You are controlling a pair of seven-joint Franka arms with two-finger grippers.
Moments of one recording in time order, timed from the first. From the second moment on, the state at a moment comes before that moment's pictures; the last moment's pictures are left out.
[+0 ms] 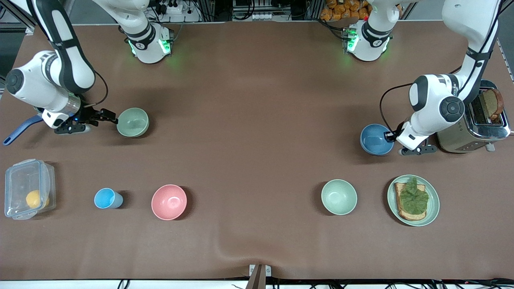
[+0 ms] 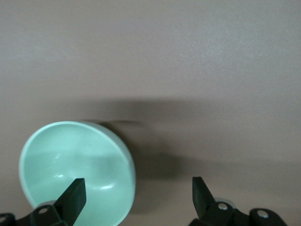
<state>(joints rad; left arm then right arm) 0.09 0.26 -0.07 -2.32 0.04 2.48 -0.10 -0.31 0.07 0.04 -2.52 0.20 2.48 -0.46</state>
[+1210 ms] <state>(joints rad) 0.08 0.15 -0.19 -1.80 0.04 1.82 -0.18 -0.26 0.12 0.06 -2.56 0.26 2.57 -0.48</state>
